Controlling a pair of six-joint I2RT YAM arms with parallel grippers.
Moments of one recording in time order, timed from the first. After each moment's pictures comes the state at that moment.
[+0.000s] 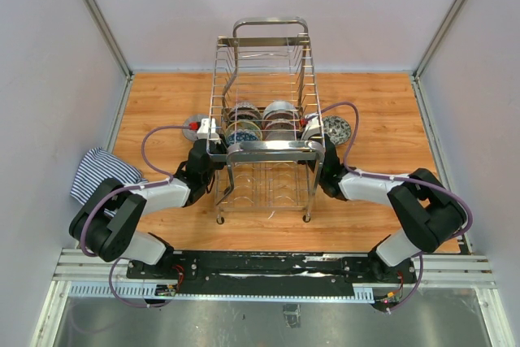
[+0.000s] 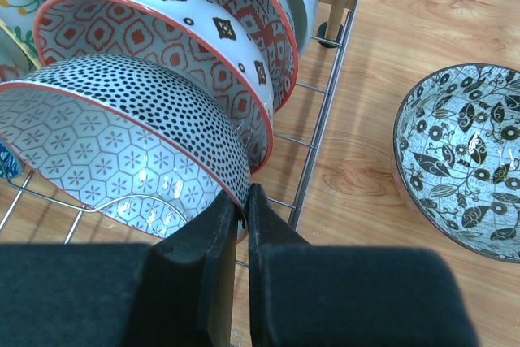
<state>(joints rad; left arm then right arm) -0.53 1.42 0.48 0.60 -0.36 -0.31 0.65 1.53 0.64 0.54 0.29 0.13</state>
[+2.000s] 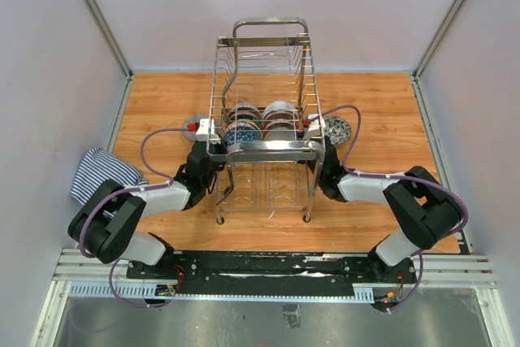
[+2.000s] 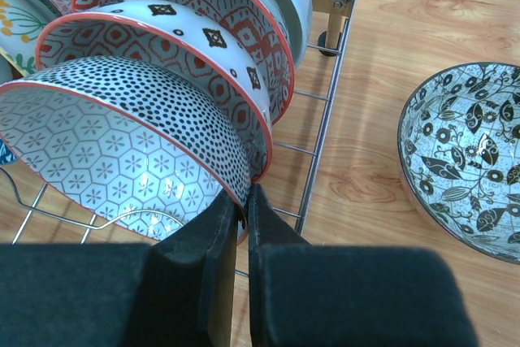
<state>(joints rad) -0.55 1.40 0.45 0.71 -0.39 -0.32 0.65 1.55 0.61 0.63 0.31 0.18</state>
